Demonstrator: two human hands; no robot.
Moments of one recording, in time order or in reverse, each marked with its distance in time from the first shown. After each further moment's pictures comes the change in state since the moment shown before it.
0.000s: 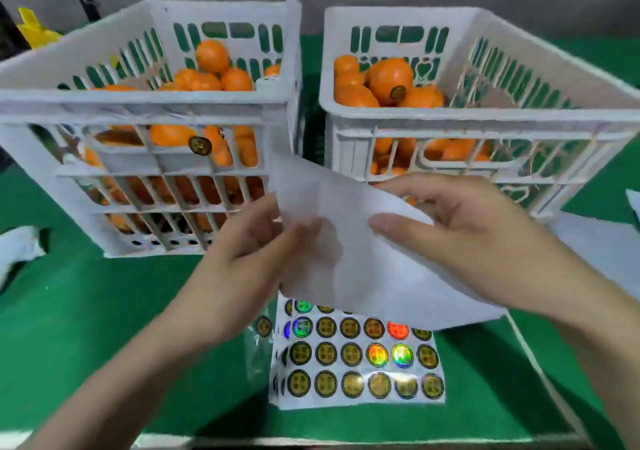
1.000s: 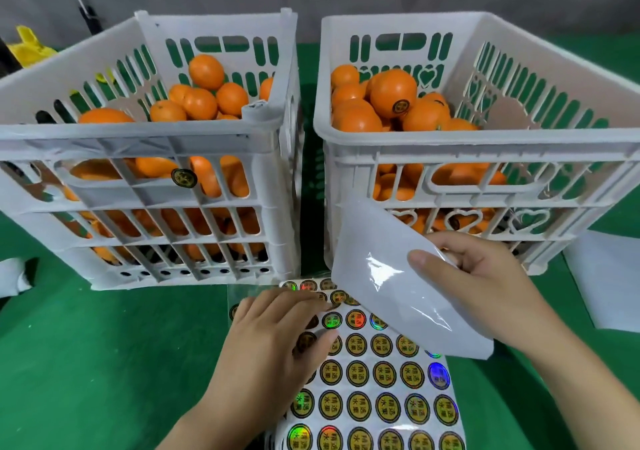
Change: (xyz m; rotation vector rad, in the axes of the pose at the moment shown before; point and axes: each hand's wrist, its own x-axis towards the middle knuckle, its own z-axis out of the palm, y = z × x) left_hand -0.009 -0.094 0.018 1.019 0.097 0.223; right_hand -0.009 0.083 0.006 0.308 0.237 0.267
